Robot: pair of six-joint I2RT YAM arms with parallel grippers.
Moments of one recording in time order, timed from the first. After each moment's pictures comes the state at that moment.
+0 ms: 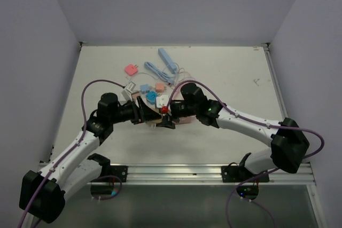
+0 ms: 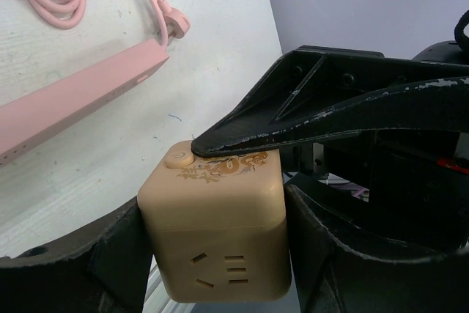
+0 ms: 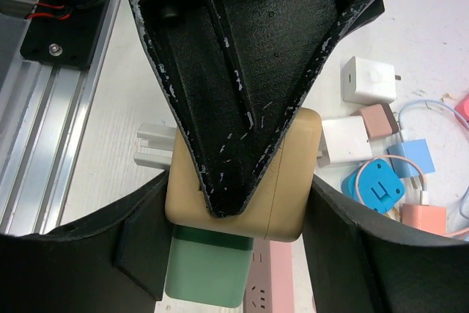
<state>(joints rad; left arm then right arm) -0.39 0.88 0.50 -0.02 0.69 -0.86 0.90 1.41 0.96 0.00 -0.61 -0.49</state>
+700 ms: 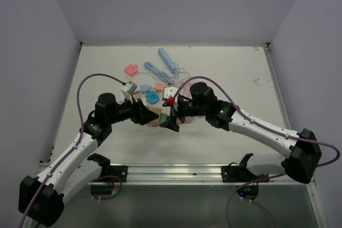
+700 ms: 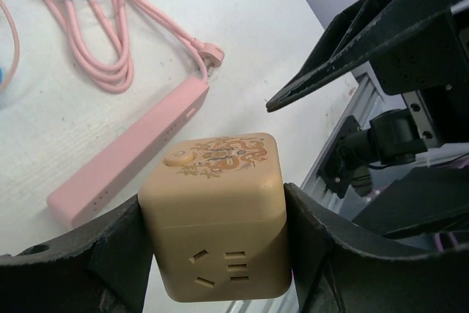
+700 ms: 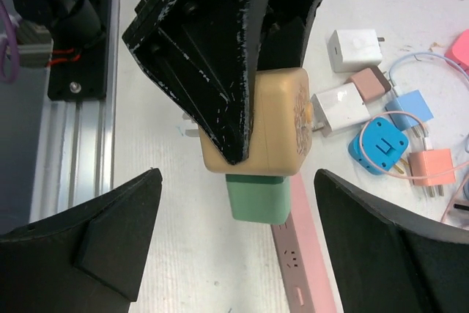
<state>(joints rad) -0.40 0.84 0.51 -0.03 0.62 -0.51 0.90 1.29 0.97 -0.11 -0.49 -0.29</state>
